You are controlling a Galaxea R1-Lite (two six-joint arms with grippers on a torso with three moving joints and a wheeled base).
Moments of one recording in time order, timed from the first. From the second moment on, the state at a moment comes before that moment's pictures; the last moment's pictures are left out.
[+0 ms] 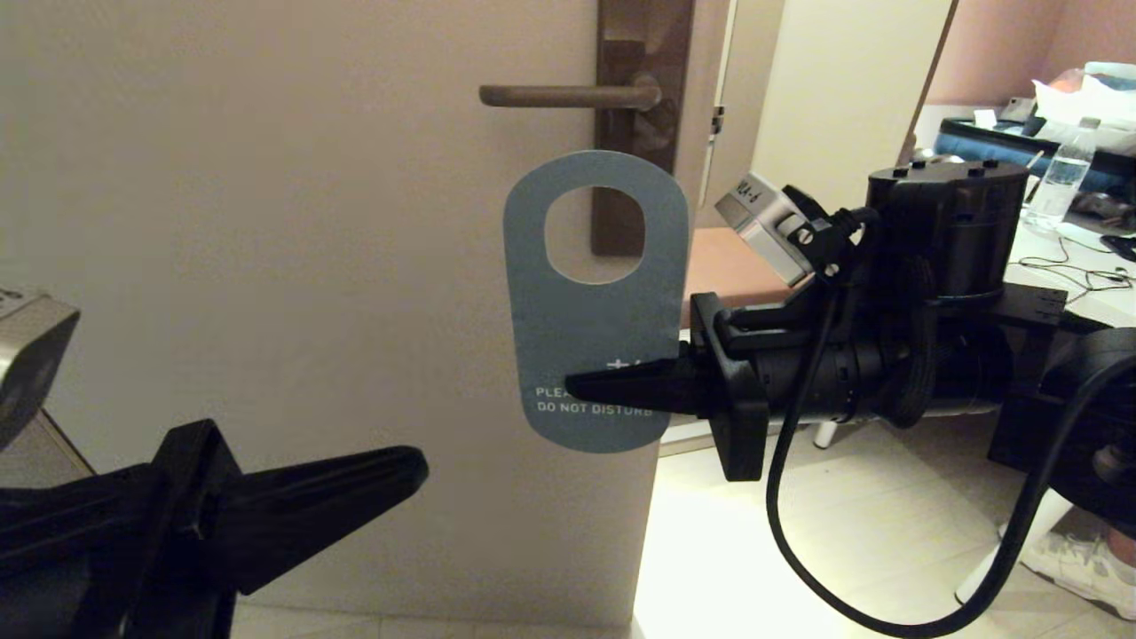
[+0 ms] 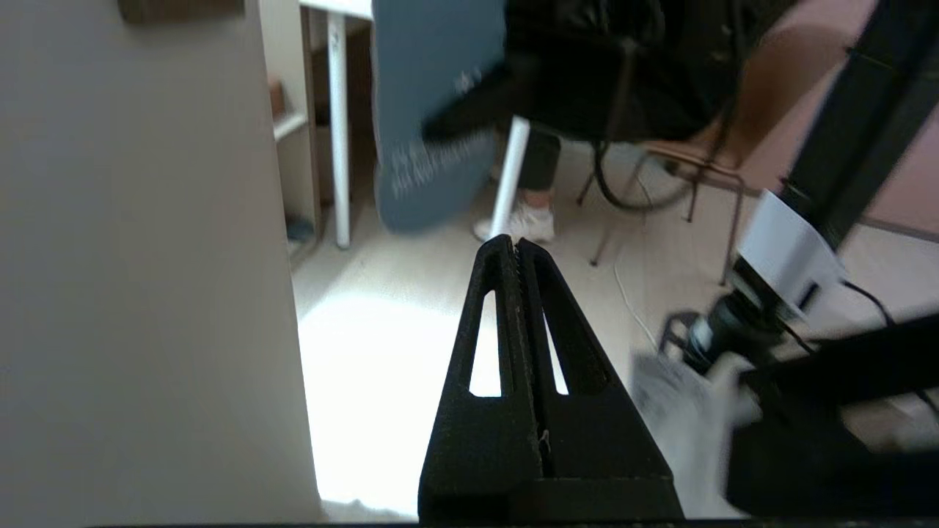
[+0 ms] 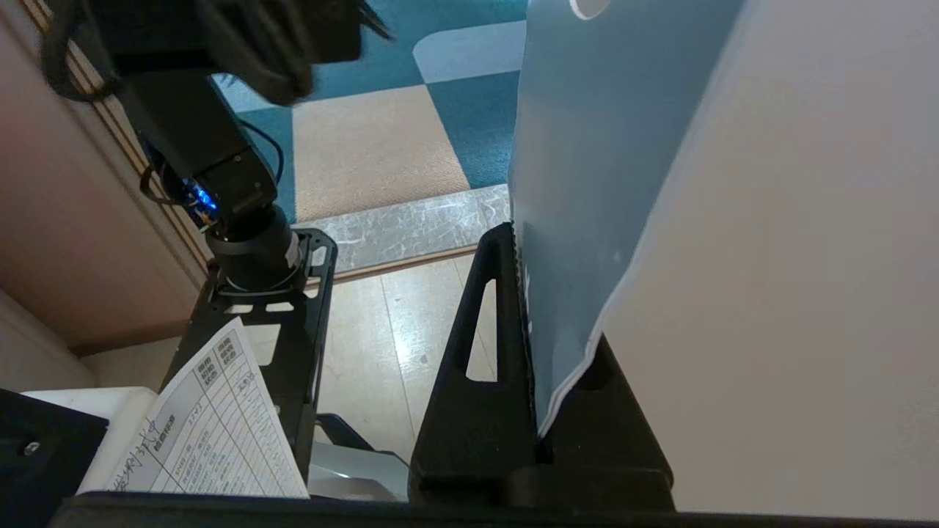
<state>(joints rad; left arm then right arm) -0.69 1.09 -0.43 -0.70 -0.39 -0.14 0.65 1.70 -1.05 -0.47 0.82 -0.10</state>
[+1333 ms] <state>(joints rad) -0.72 1.31 -0.36 -0.98 -0.42 -0.14 0.62 1.66 -1.01 -0.46 0.87 -0.10</state>
